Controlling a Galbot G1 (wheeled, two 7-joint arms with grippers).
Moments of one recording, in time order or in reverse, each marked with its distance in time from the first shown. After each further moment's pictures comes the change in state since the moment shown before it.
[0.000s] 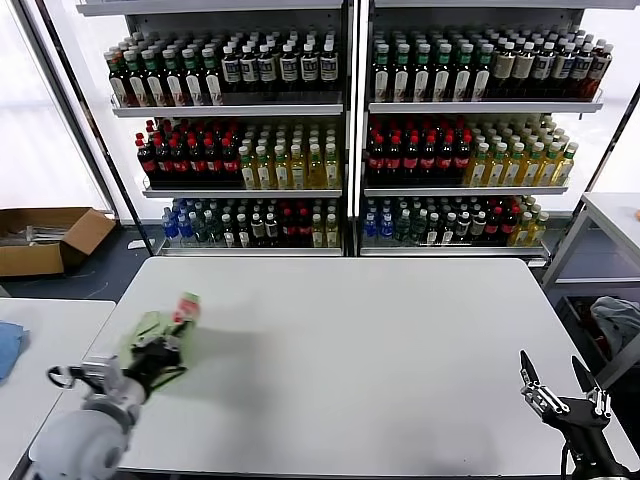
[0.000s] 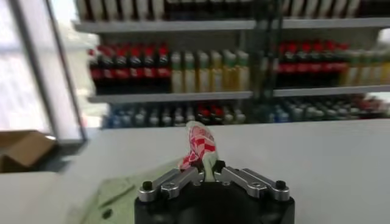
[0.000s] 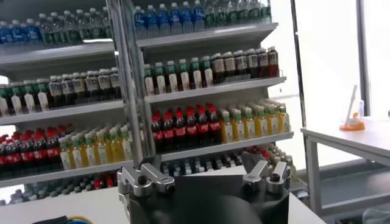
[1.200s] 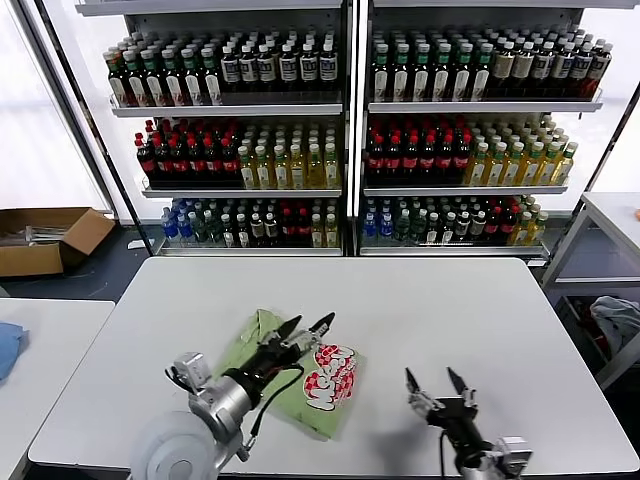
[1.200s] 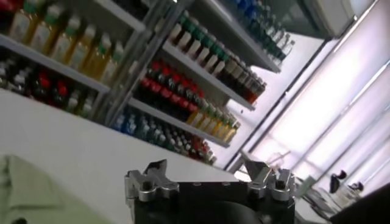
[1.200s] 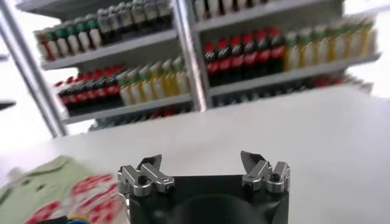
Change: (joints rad) left arm -0.147 -0.090 0.311 -0.125 -0.431 -0.130 -0.075; right arm 0.178 -0.052 -0.524 -0.131 -0.133 -0.210 0.154
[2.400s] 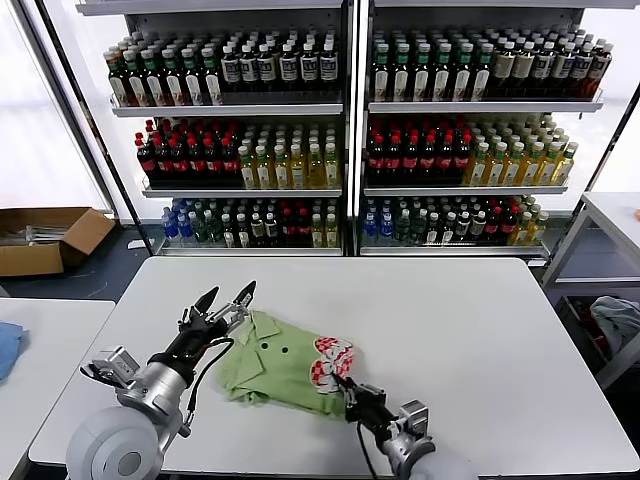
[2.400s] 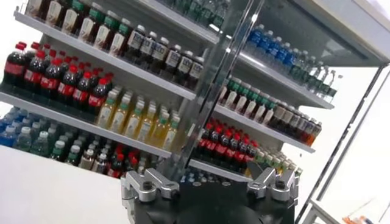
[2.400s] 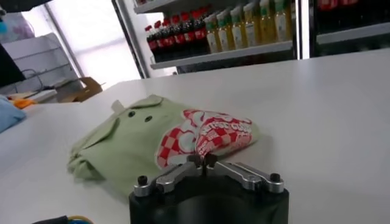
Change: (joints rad) left arm 0.092 -0.007 -0.260 -0.020 0.136 -0.032 0.032; right arm 0.294 -0.118 -0.244 -0.191 0.003 -0.127 -0.092
